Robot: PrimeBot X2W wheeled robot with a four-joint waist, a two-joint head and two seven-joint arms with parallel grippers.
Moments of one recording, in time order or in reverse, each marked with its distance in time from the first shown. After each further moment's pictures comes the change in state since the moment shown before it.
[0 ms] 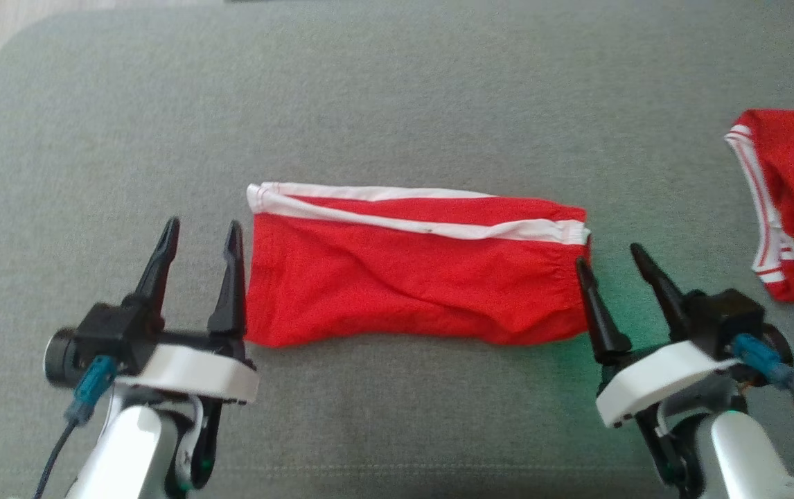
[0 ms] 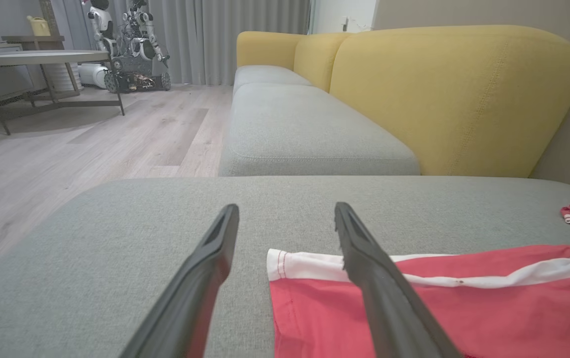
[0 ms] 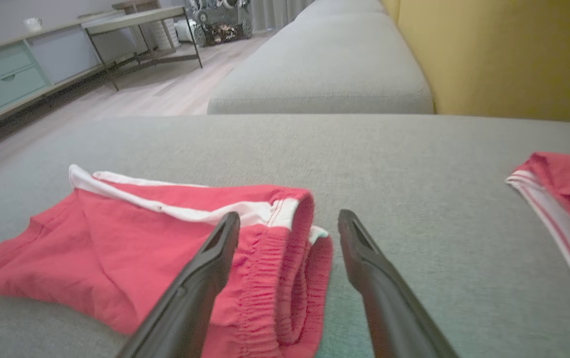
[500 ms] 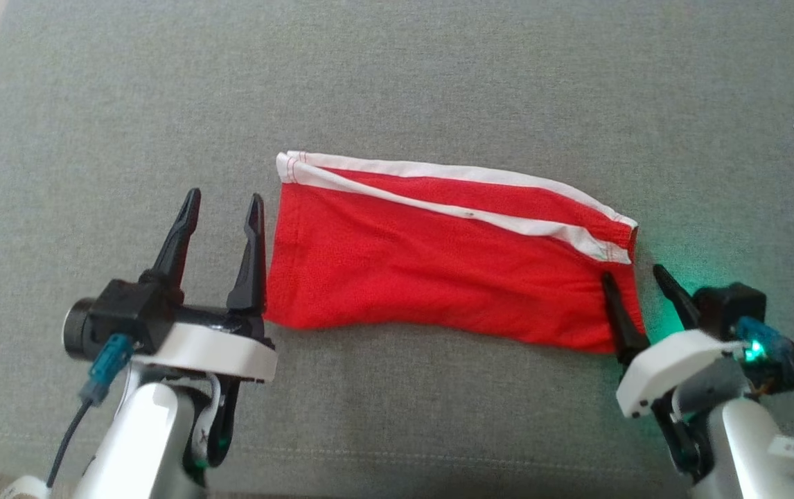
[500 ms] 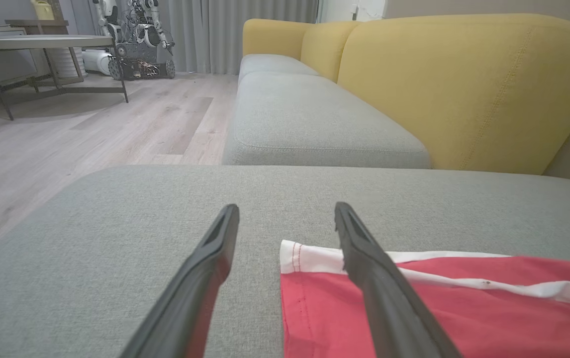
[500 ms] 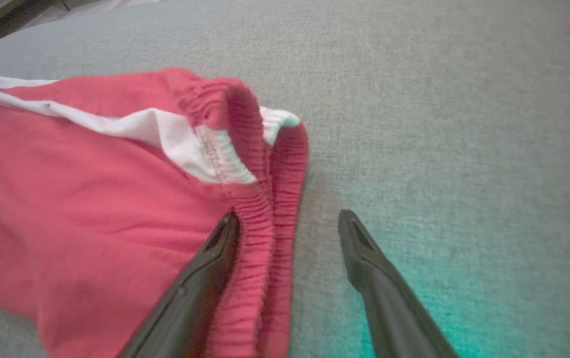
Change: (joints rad) left arm -0.071 -0.058 0.007 0.014 0.042 -0.050 0.000; right arm -0.060 -0.001 -0.083 0.225 -0.023 0.000 0.038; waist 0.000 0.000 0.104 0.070
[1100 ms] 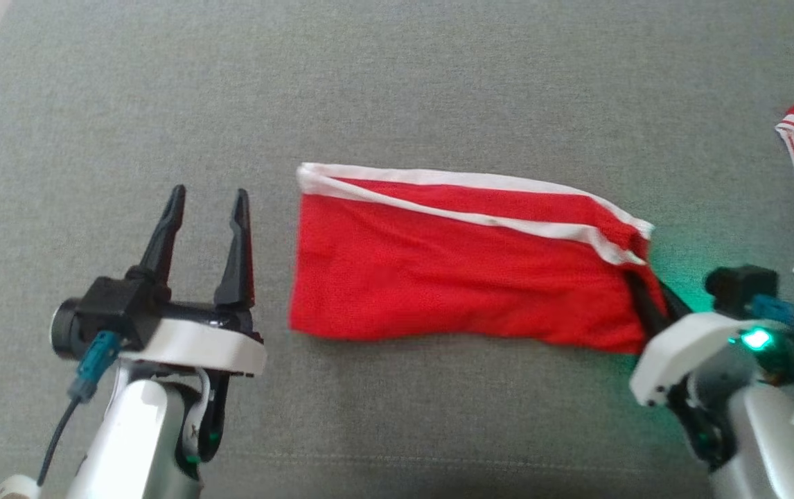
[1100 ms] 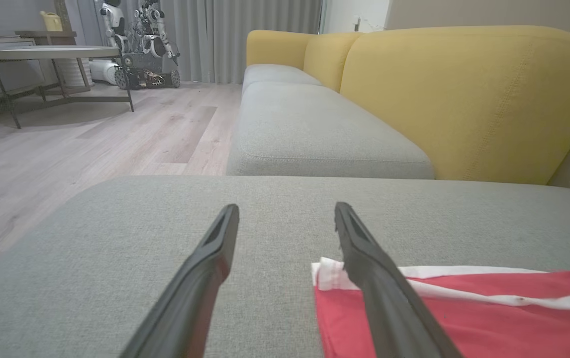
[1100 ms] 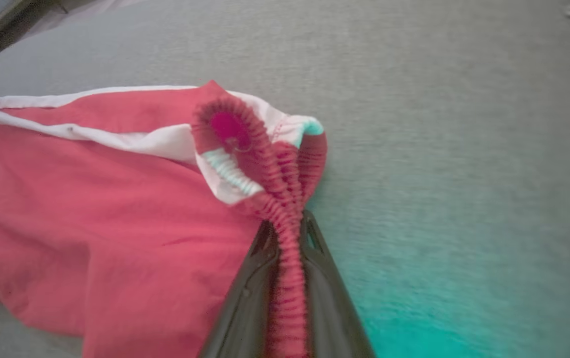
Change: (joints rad) left arm -0.005 -0.036 0.063 0.024 0.035 -0.036 0.000; right arm -0.061 -0.062 0.035 0.049 0.152 0.000 0.105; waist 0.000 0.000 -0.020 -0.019
